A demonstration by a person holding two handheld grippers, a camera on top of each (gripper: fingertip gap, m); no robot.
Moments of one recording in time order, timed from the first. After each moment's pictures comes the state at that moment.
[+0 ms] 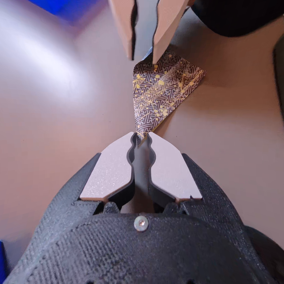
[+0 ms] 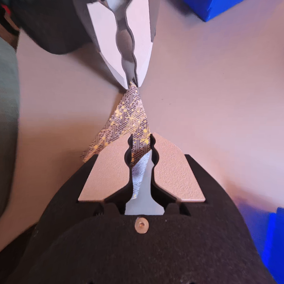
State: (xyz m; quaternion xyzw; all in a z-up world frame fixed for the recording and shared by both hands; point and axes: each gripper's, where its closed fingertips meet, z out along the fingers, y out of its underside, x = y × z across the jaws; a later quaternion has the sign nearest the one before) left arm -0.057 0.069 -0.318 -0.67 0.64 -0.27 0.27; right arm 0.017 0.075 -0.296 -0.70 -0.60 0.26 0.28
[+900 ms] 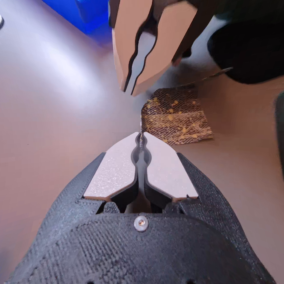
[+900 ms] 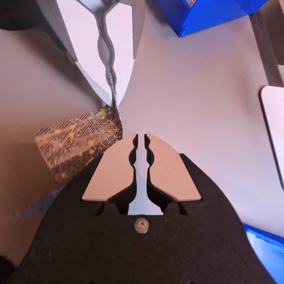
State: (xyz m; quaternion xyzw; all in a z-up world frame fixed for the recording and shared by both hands) left arm -0.028 0.084 -0.310 -0.71 0.56 -0.29 0.31; right arm 0.007 0.113 -0.297 -0.66 -0.64 0.18 0.35
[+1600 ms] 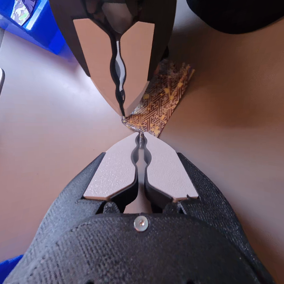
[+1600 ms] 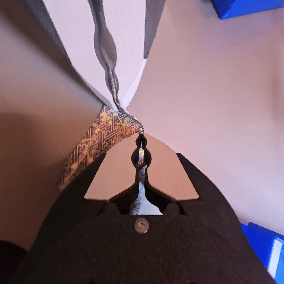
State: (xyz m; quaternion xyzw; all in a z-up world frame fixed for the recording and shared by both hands) left arm -0.008 0.053 -0.323 -0.64 0.67 -0.16 0.34; right arm 0.011 0.081 -0.327 -0.64 -0.69 0.14 0.32
